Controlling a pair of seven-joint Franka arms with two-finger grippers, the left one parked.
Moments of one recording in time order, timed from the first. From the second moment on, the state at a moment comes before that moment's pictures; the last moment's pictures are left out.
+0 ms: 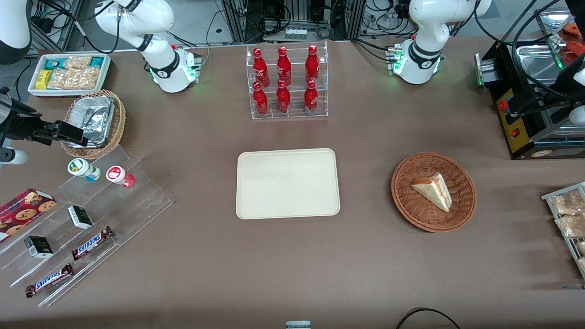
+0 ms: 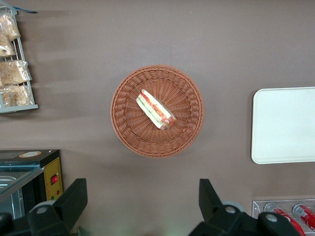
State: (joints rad) arm -0.02 -0.01 -0.05 -1.61 0.03 1.50 0.05
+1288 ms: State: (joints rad) arm -0.07 -0.16 -0.12 -2.06 0.00 1.90 -0.52
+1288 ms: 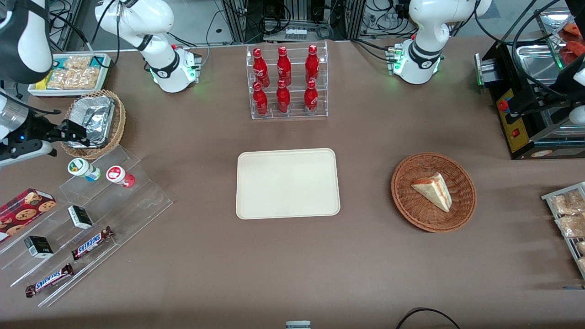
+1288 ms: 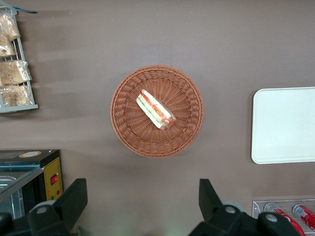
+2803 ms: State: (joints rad) arm -0.08 -0.08 -0.25 -2.29 0.00 2.27 -0.85
